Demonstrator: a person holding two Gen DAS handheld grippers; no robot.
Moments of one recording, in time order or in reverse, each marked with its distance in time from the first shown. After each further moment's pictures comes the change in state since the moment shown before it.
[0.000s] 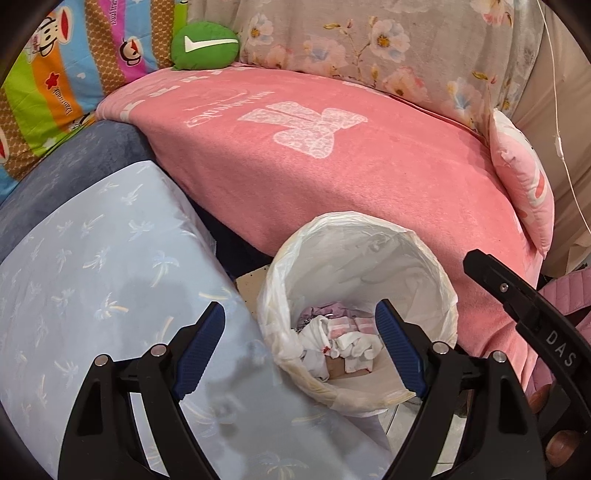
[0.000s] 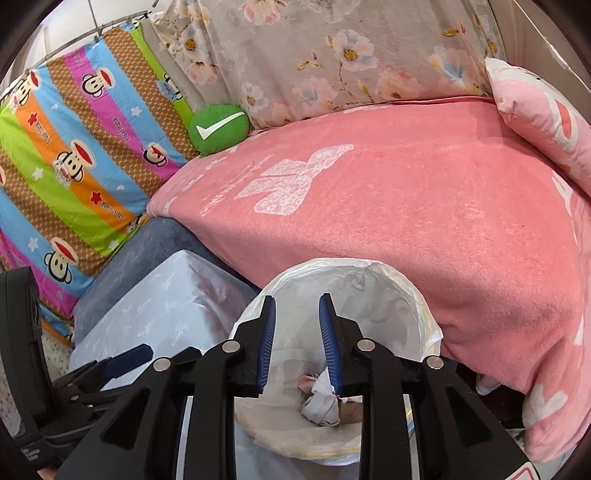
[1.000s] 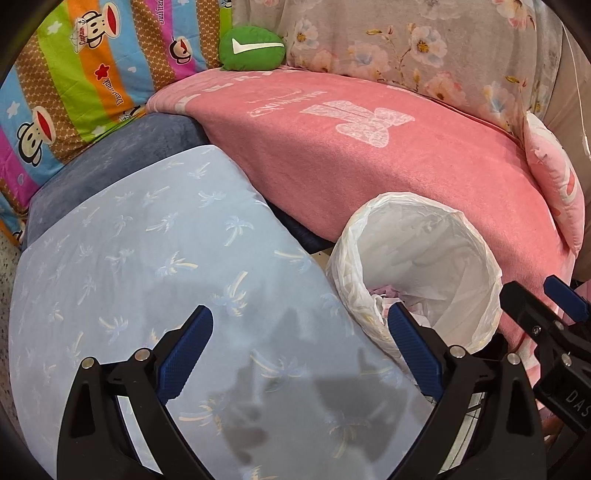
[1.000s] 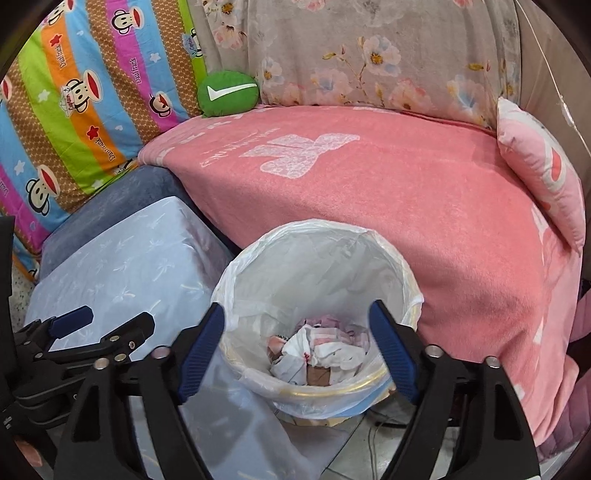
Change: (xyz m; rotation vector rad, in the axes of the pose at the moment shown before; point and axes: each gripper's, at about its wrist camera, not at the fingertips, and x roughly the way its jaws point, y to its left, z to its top) left arm -0.024 0.032 -0.043 -0.045 -0.029 0.162; right arm -0.023 0.046 -0.049 -0.189 0.061 -0.135
